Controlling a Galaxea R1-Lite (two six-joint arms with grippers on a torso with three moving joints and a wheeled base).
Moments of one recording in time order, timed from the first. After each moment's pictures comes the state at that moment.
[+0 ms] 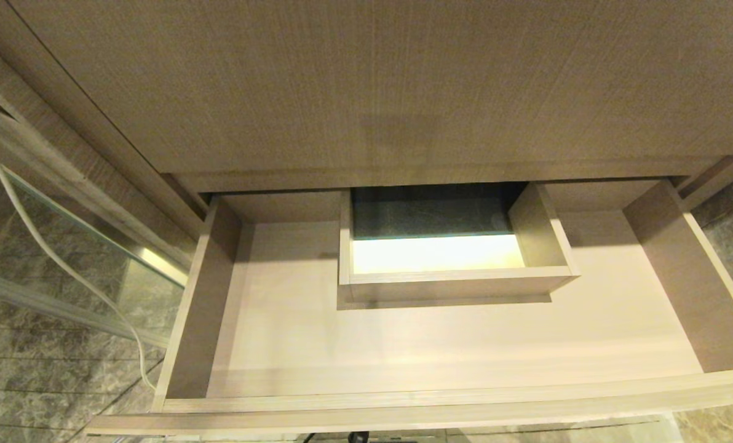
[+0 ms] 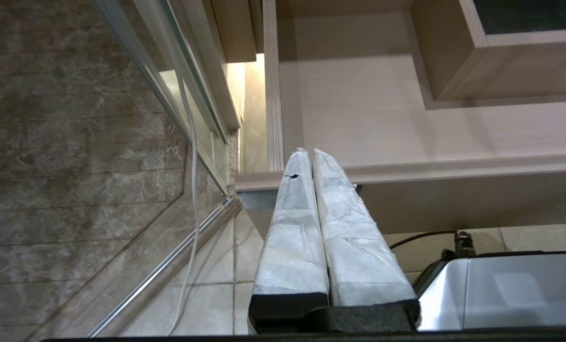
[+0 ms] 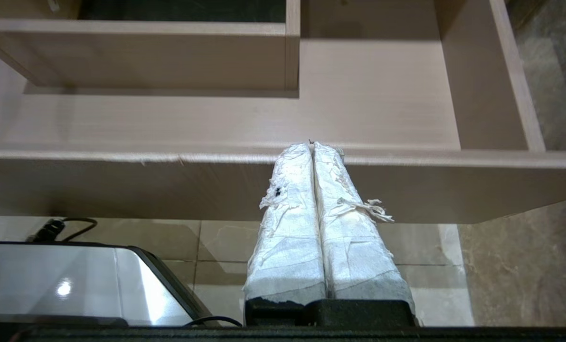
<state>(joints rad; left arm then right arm) 0.00 0.00 0.00 0.00 0.00 0.00 0.00 0.00 0.00 0.01 0.01 -0.06</state>
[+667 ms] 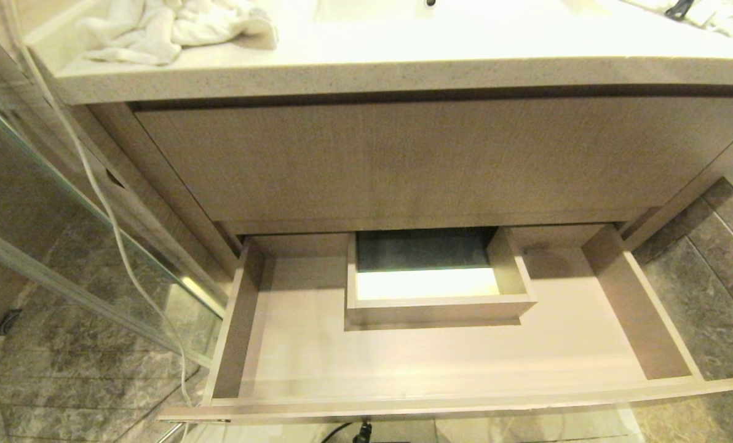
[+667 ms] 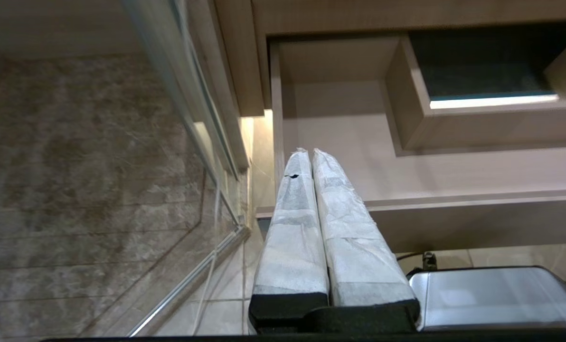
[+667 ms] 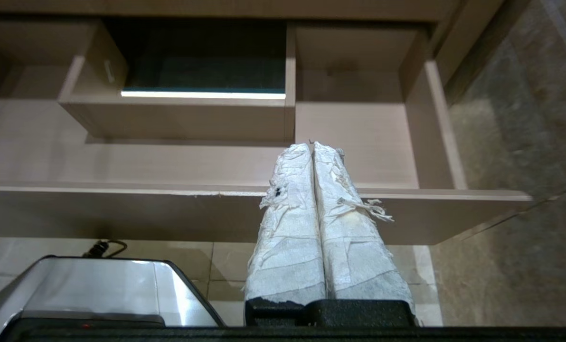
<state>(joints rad) 0.00 0.00 0.00 0.00 0.00 0.00 0.00 0.00 0.00 0.01 0.01 -0.06</state>
